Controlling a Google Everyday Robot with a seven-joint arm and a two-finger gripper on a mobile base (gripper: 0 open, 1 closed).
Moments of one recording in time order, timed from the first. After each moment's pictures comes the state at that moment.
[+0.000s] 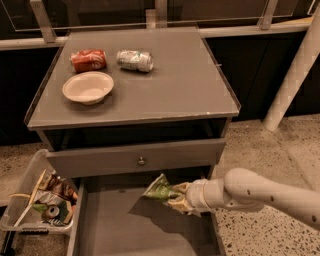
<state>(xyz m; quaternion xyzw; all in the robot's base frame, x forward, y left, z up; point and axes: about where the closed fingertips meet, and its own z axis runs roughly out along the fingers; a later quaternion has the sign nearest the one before) 0.478 -0.069 0.528 -0.51 0.75 0.24 0.33</state>
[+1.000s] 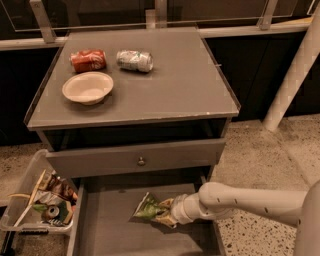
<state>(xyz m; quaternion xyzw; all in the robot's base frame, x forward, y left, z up) 0.479 -0.024 0.397 -0.55 0.74 0.26 0.29</state>
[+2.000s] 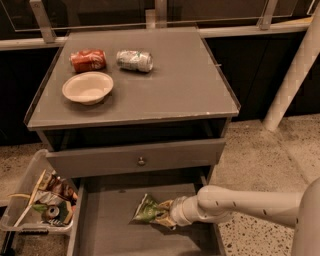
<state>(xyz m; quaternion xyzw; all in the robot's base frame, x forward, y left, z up) 0.479 -0.021 0.384 -0.55 0.75 0.25 0.29</state>
